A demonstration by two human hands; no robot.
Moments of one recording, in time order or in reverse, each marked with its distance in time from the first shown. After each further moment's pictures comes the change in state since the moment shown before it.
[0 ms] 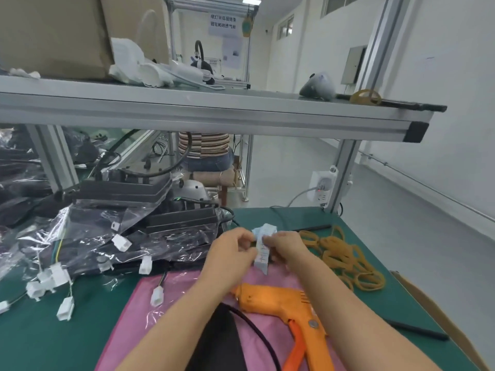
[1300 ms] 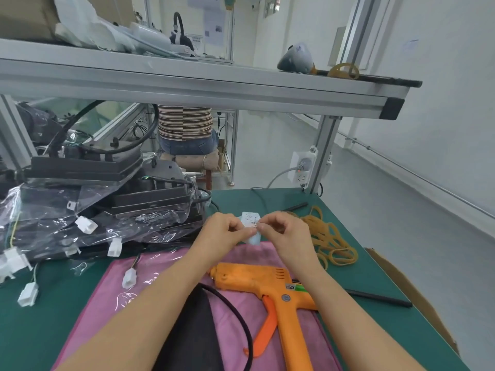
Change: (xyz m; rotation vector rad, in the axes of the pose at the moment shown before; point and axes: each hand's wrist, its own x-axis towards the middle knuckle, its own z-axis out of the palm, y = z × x) left_hand 0.037 -0.030 0.039 -0.027 -0.087 0.198; right_hand -0.065 0.023 -0.043 -0.240 0.177 -0.718
